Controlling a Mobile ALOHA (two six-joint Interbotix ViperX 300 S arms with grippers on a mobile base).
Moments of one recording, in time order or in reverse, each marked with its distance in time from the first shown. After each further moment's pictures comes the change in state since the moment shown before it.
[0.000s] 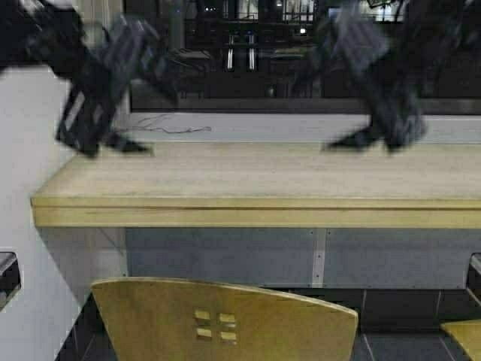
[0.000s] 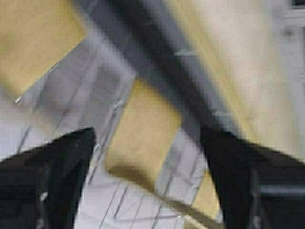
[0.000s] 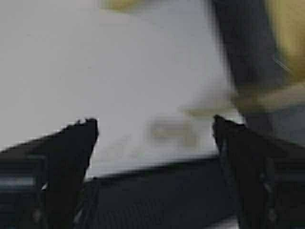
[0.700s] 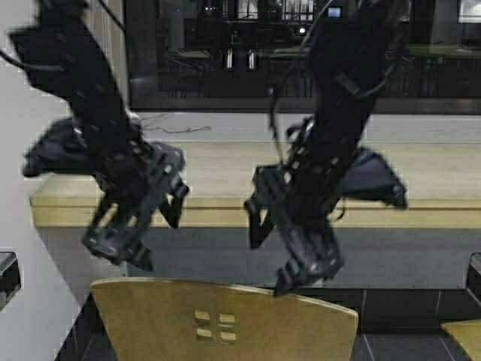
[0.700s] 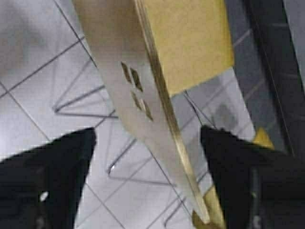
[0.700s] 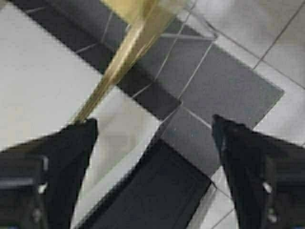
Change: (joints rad) left arm -0.098 0.600 -0.190 -0.342 -0.103 -0.026; right arm 0.138 0.729 -0.328 0.353 0.008 0.215
